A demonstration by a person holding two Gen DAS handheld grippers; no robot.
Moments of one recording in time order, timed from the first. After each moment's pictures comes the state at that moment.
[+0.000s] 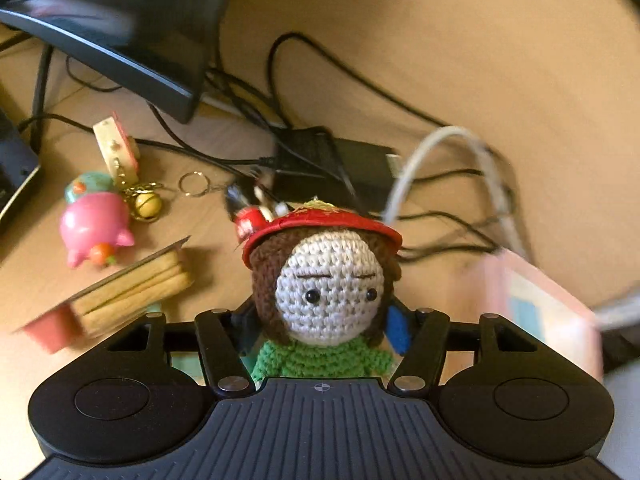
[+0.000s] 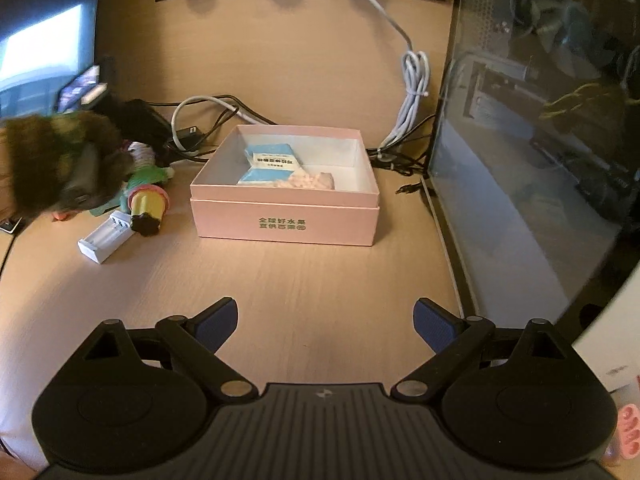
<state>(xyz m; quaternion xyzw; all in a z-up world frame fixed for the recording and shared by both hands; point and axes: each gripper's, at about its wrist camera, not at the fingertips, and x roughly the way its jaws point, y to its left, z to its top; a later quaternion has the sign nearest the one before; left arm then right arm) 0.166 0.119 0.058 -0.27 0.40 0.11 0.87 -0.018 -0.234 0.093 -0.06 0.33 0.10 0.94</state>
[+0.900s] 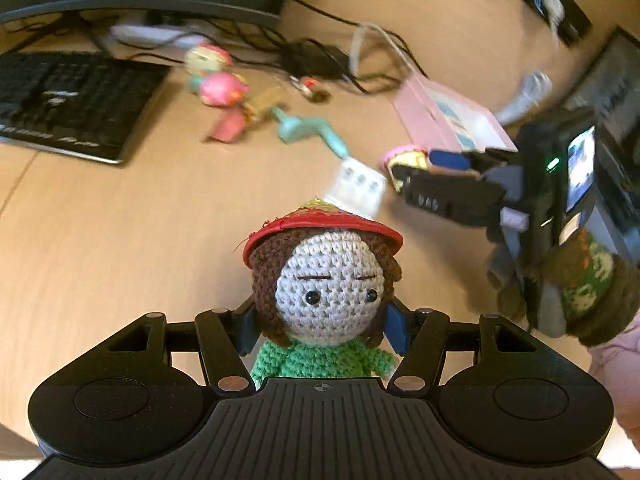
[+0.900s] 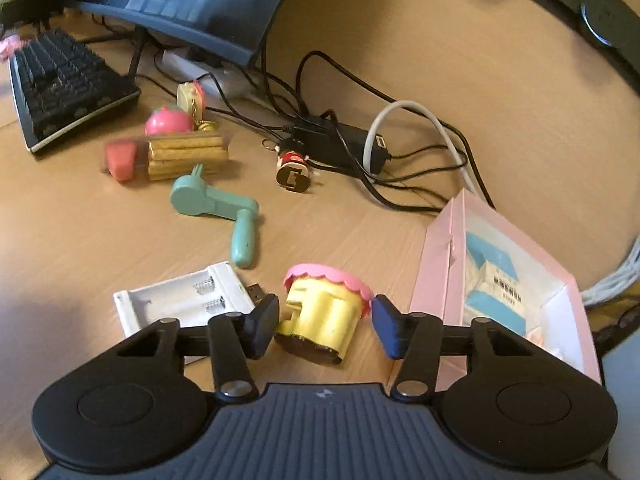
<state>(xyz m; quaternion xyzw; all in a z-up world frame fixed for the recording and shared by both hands) -0.082 0.155 0.073 -0.16 0.46 -0.06 0.87 0.077 -0.006 0.048 -0.24 0.31 0.22 0.89</state>
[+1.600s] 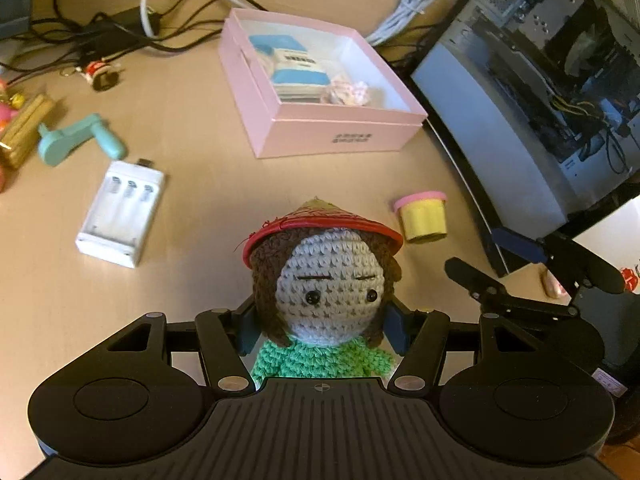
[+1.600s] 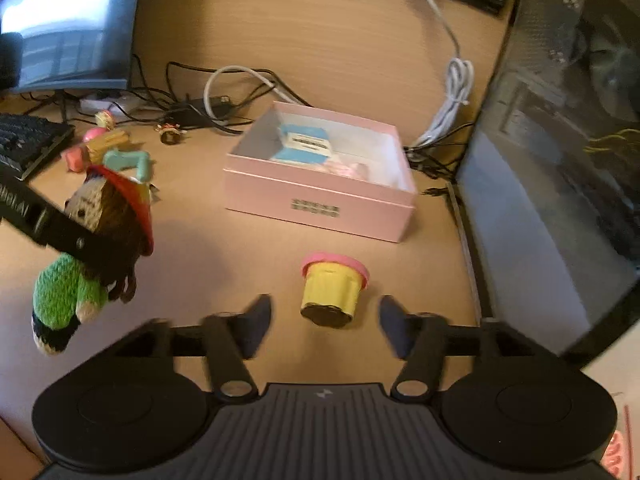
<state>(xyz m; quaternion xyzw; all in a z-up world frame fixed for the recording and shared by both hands) -0.002 0.019 0.066 -0.11 0.51 -0.21 0.83 -0.031 -0.192 0.077 -0.14 0.34 0.10 0.92</state>
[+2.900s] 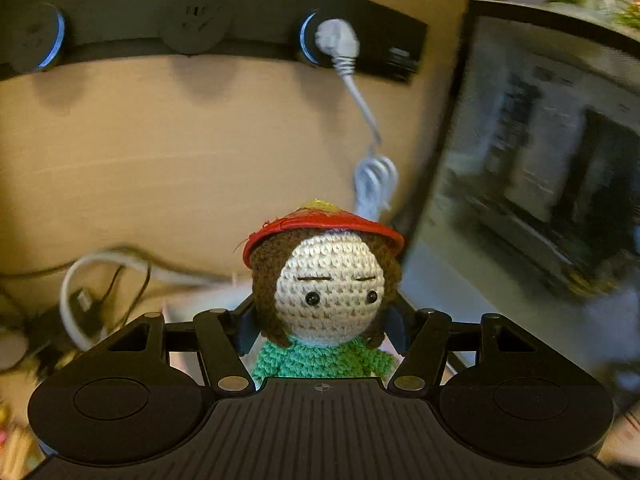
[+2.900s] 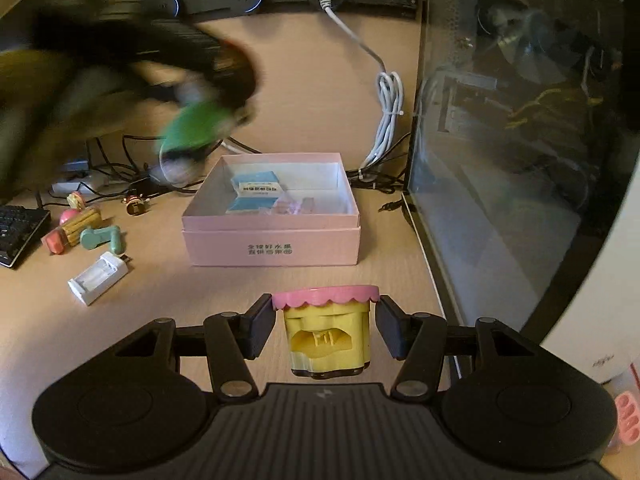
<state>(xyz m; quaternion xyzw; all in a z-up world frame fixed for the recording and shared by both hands) 0.144 -0.074 0.147 -0.02 0.28 -0.20 0.94 -0.038 -0.238 0.093 -0.02 0.30 0.07 0.95</state>
